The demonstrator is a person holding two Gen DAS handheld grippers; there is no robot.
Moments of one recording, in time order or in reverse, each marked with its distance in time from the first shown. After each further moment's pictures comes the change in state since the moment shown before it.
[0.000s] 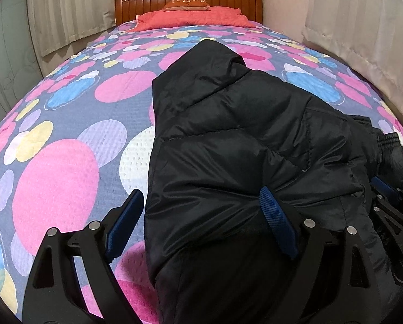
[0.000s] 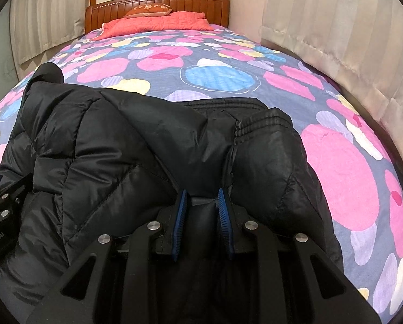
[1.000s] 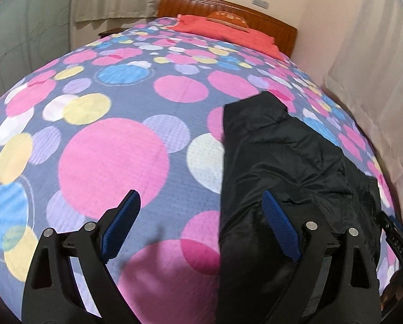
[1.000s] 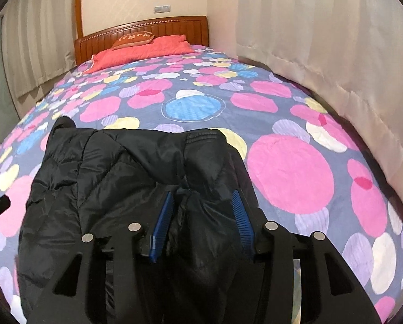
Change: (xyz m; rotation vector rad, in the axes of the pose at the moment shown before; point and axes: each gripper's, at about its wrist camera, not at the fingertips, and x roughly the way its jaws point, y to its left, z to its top) left arm -0.078 0.084 -0.016 -0.283 -0.050 -0.022; right arm -0.085 -0.053 -0.005 0.147 -0.090 0.016
